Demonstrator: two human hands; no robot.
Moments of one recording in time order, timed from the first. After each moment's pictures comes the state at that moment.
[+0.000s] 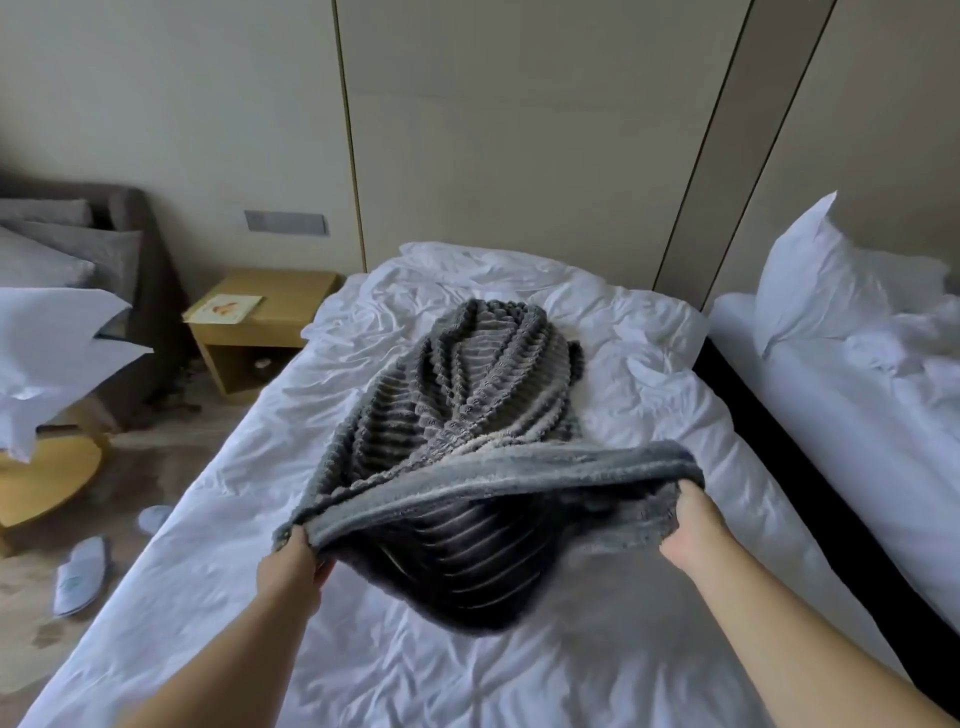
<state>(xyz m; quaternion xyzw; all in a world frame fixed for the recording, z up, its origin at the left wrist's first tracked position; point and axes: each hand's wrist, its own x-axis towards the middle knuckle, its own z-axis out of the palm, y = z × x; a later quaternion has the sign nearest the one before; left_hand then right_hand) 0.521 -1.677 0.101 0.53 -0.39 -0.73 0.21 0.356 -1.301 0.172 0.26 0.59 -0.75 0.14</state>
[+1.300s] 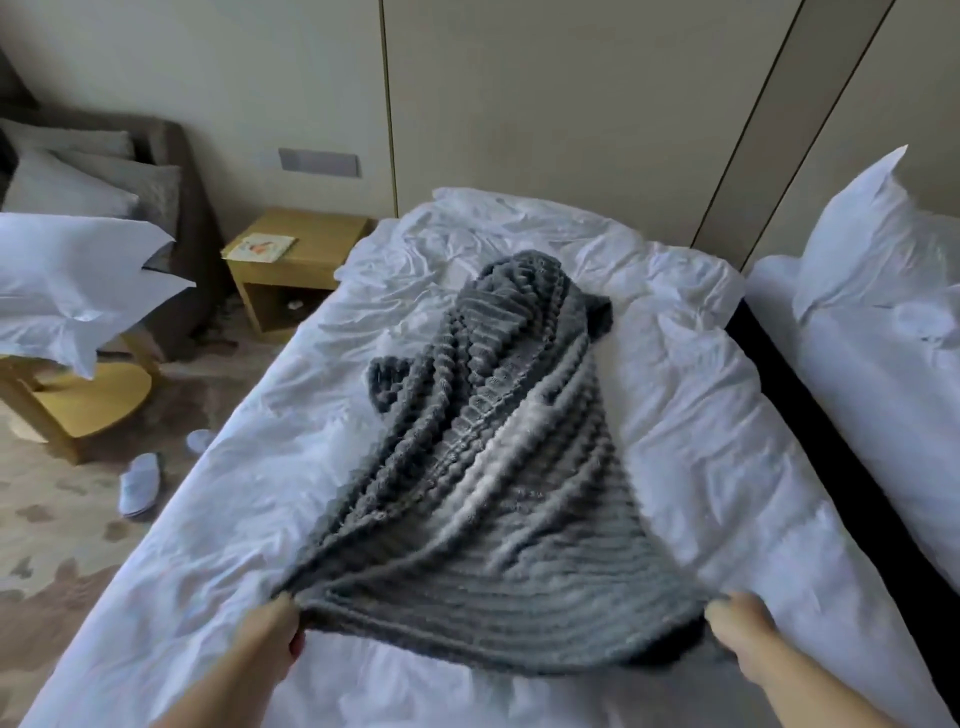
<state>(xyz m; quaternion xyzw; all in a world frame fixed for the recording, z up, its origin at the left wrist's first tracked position) 0.668 -1.664 0.022 0.61 -0.43 -0.65 0.14 0.481 -1.225 0.083 0.23 0.90 -0.33 0.14</state>
